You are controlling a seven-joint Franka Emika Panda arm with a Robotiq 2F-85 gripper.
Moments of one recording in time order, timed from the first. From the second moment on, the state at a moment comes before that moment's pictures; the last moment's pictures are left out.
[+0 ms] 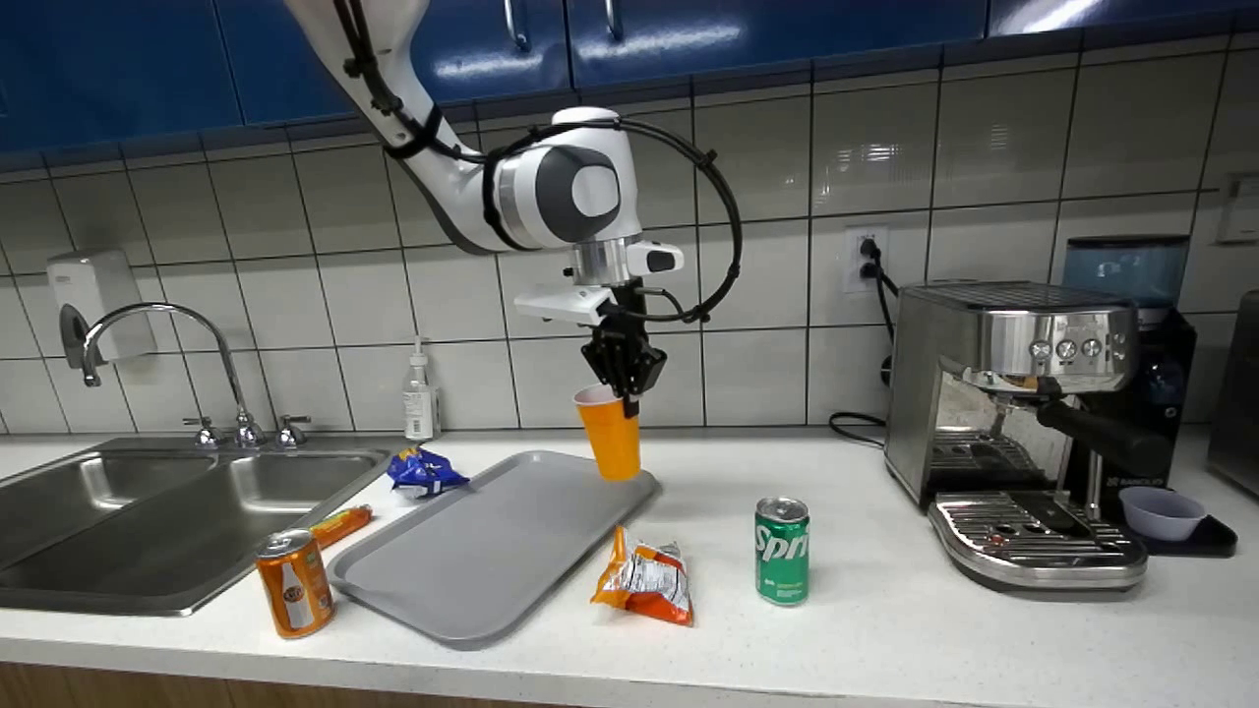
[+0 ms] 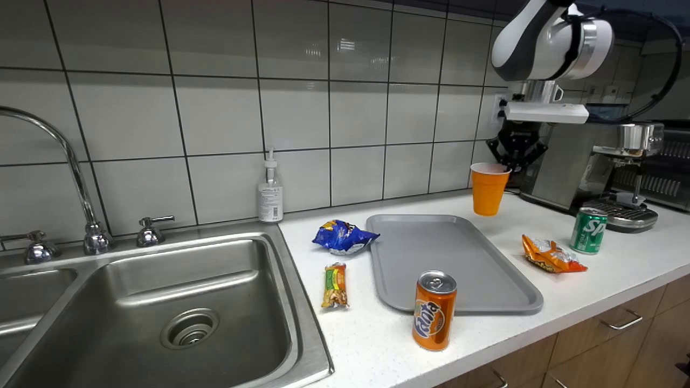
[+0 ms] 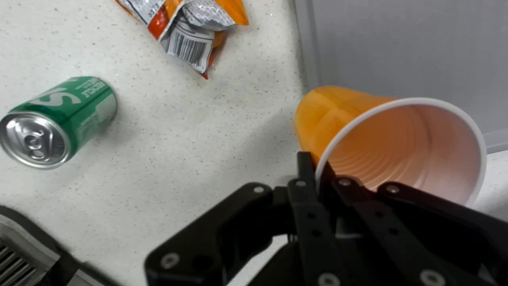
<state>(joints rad) -0.12 0.32 -0.18 -2.01 0.06 2.45 0.15</state>
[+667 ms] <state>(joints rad) -0.06 0.37 -0.14 -2.04 0.06 2.49 0.20</state>
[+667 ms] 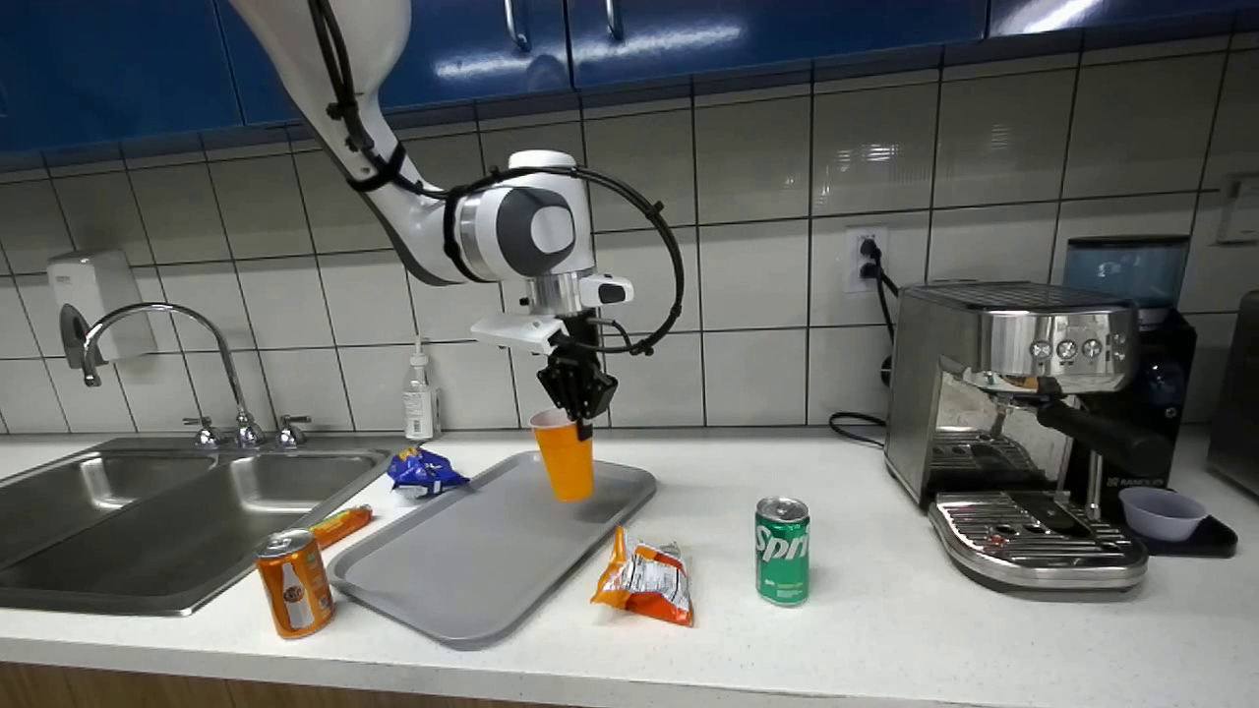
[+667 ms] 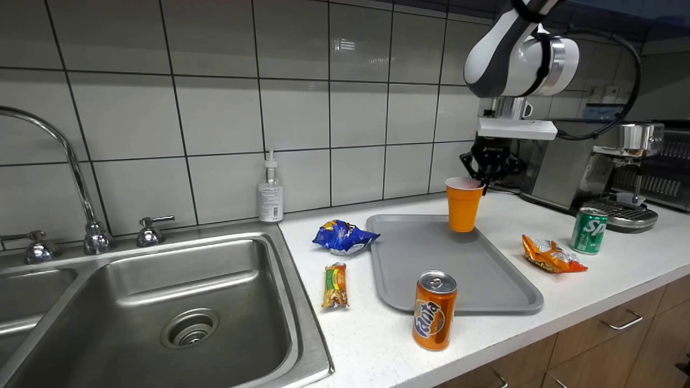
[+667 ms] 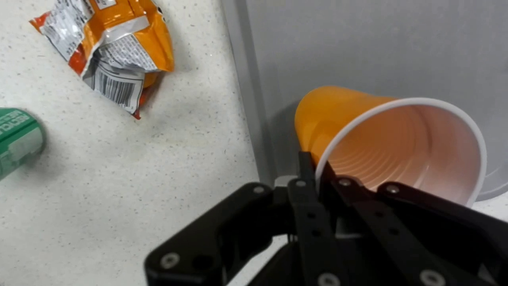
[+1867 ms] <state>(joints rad) -0.04 0.44 -0.14 -2.01 0.06 2.50 0.23</state>
